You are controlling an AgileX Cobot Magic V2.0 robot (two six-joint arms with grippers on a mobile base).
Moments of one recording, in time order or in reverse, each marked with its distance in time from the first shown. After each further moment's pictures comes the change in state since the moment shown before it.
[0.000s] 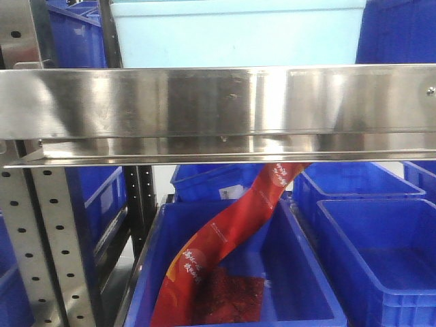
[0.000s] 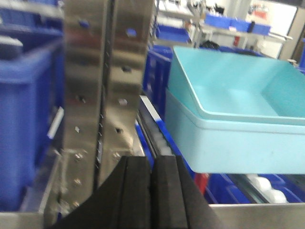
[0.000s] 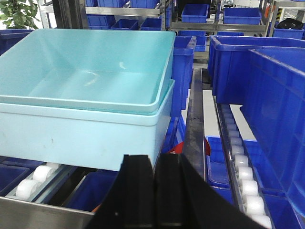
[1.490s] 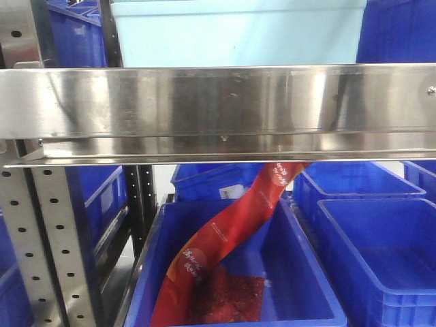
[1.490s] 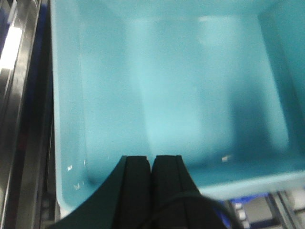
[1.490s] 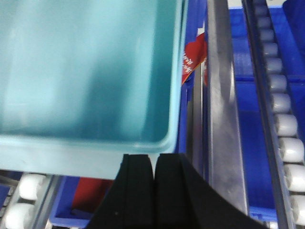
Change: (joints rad) left arm -0.329 1.498 -1.789 -0.084 1.014 0.019; right arm 0.000 0.791 -0.913 0.100 0.695 0.038
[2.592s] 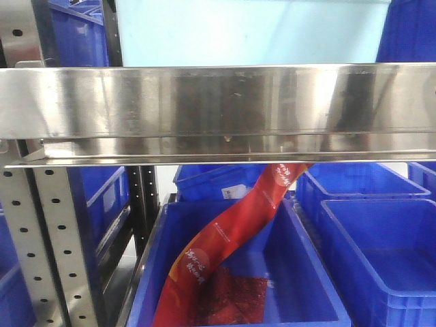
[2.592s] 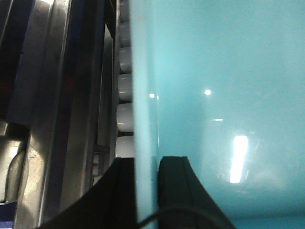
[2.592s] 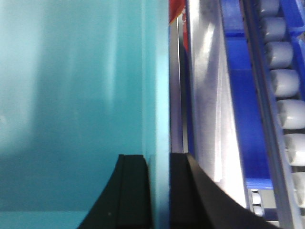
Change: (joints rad) left arm 0.061 0.139 0.041 0.054 0.083 -0.005; right arm -0.010 0.339 -0.277 -0.073 0.174 0.066
